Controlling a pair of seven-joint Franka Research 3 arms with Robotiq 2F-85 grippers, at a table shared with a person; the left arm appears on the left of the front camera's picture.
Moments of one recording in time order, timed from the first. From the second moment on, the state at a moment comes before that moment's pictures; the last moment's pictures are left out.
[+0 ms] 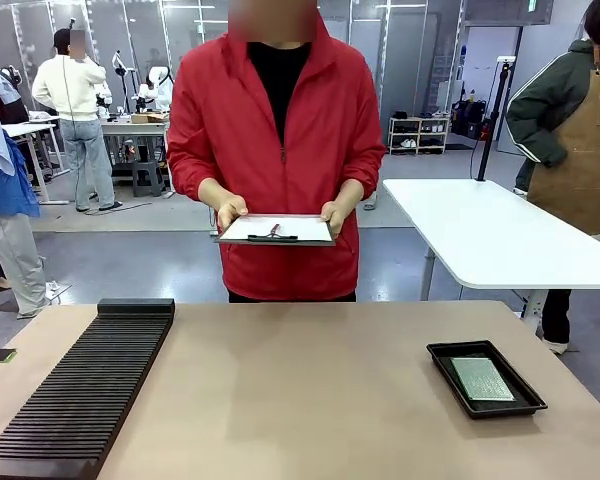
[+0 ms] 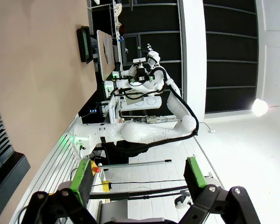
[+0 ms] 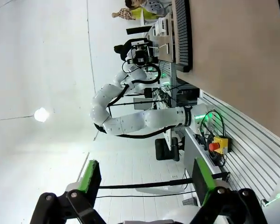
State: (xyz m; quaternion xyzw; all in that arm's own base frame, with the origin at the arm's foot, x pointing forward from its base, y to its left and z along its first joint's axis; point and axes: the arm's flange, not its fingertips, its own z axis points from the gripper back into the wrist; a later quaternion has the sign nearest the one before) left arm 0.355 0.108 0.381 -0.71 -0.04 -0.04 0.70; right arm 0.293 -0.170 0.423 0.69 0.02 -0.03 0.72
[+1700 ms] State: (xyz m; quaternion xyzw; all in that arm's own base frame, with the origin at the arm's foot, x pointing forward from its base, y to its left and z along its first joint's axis) left arm 0.355 0.108 0.381 -0.71 -0.04 -0.04 0.70; right arm 0.294 -0.167 0.423 0.70 0.02 -0.03 0.71
